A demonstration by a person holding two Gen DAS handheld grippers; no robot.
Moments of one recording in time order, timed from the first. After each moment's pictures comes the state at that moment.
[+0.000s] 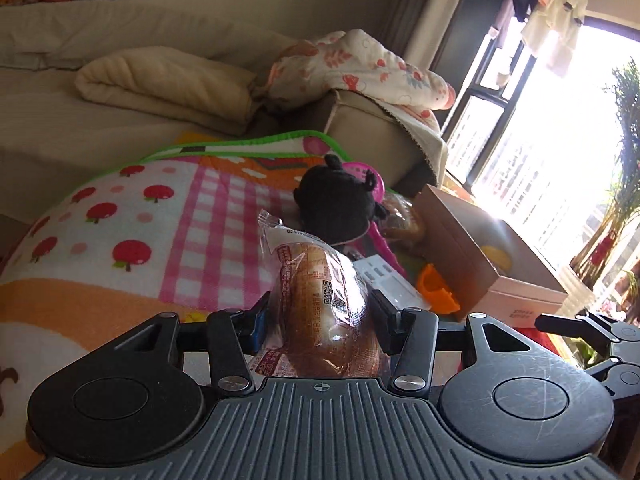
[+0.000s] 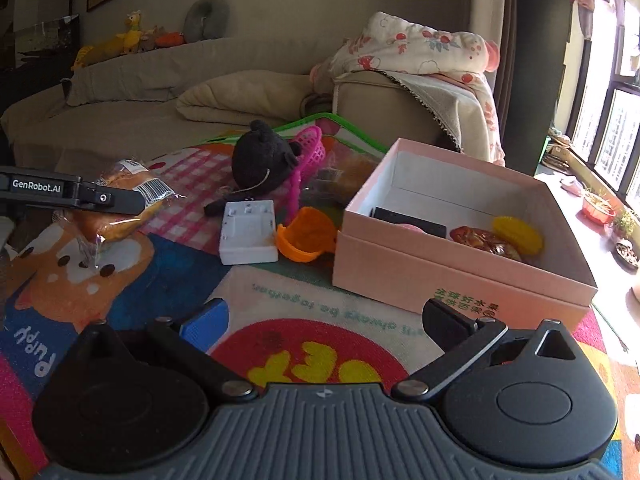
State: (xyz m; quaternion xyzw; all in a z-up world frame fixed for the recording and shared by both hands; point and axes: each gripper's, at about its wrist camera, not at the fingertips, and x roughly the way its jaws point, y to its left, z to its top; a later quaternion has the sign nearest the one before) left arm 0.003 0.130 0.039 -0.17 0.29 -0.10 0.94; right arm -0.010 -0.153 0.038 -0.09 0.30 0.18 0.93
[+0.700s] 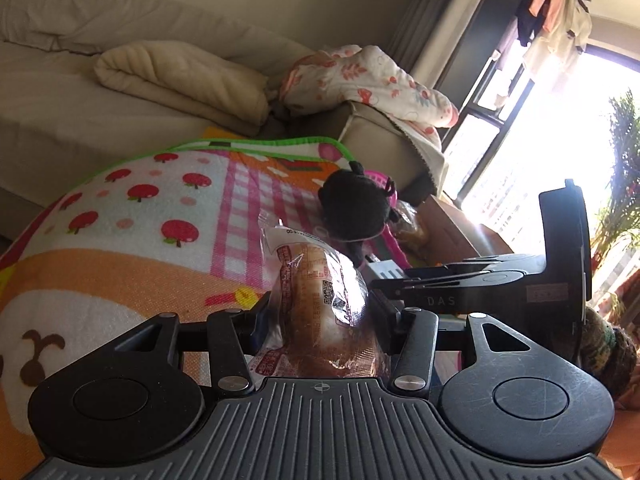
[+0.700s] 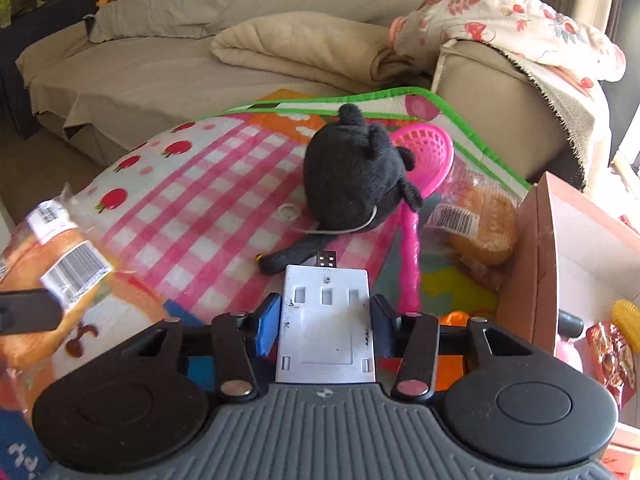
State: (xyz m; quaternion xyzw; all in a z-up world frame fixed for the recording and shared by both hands) left arm -0.031 0.161 0.032 -0.20 0.28 -0.12 0.93; right arm 0.085 -0.040 0.026 -0.14 0.39 0.21 0.88
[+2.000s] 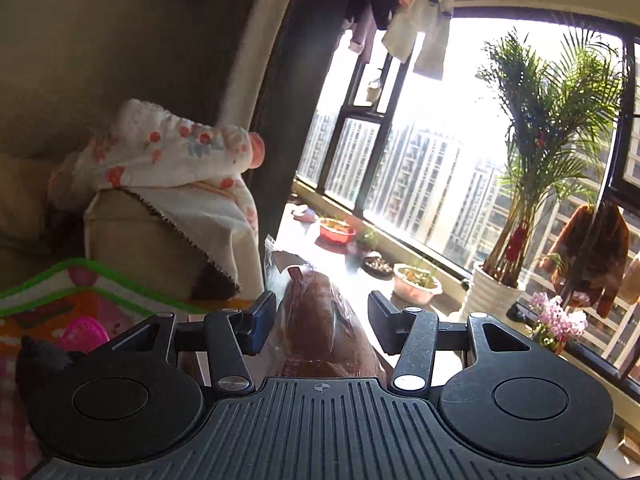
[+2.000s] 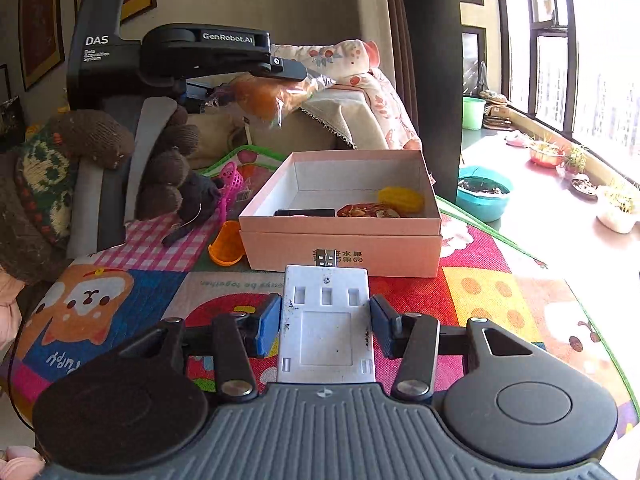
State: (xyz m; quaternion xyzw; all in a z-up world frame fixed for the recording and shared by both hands) left arm 0.103 -0.088 0.124 -0.08 0.18 -0.26 0.95; right arm -0.086 -0.259 0.072 0.03 0.30 0.09 0.95
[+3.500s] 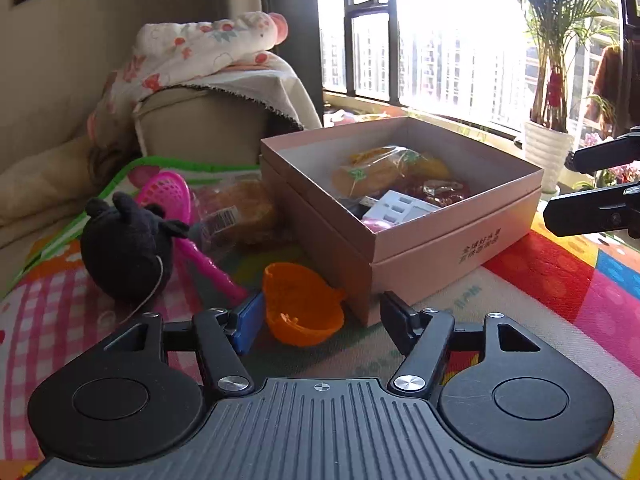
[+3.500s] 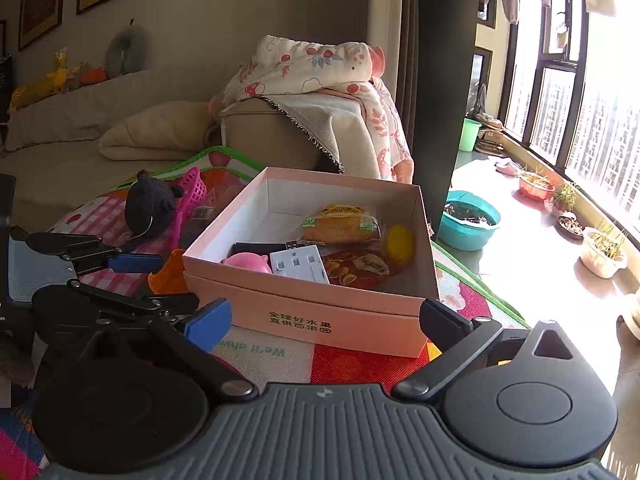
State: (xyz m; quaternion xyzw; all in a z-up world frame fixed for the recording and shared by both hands) left arm 0.062 -0.054 0.015 0.11 0.28 -0.22 0.93; right arm -0.003 -0.249 0.072 -0.04 0.29 0.07 0.95
